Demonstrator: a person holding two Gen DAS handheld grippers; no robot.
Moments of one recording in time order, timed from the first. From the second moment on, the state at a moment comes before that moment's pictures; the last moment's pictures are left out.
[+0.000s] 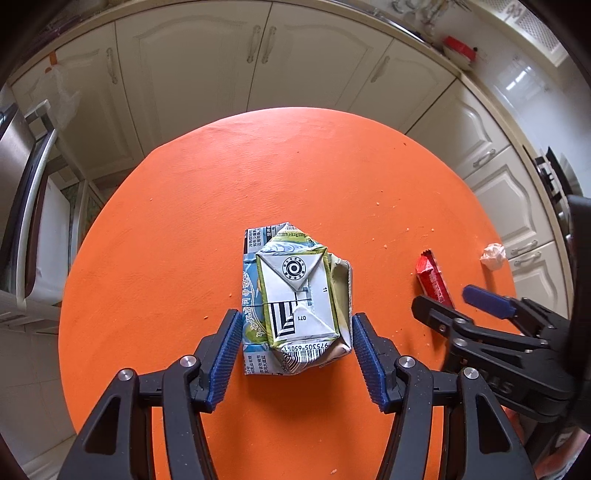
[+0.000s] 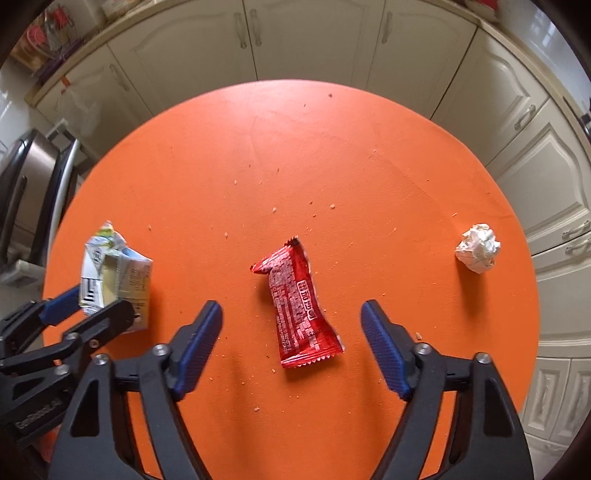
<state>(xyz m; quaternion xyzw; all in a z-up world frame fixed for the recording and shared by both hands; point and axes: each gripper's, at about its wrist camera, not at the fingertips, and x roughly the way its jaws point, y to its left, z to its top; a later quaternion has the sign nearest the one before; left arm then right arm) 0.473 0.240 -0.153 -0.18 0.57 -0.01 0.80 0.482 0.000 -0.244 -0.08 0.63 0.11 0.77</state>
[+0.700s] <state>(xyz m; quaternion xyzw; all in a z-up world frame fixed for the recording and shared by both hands) 0.448 0.198 -0.125 -0.14 0.56 -0.05 0.81 0.454 -0.029 -0.231 -0.05 0.64 0.10 0.76</state>
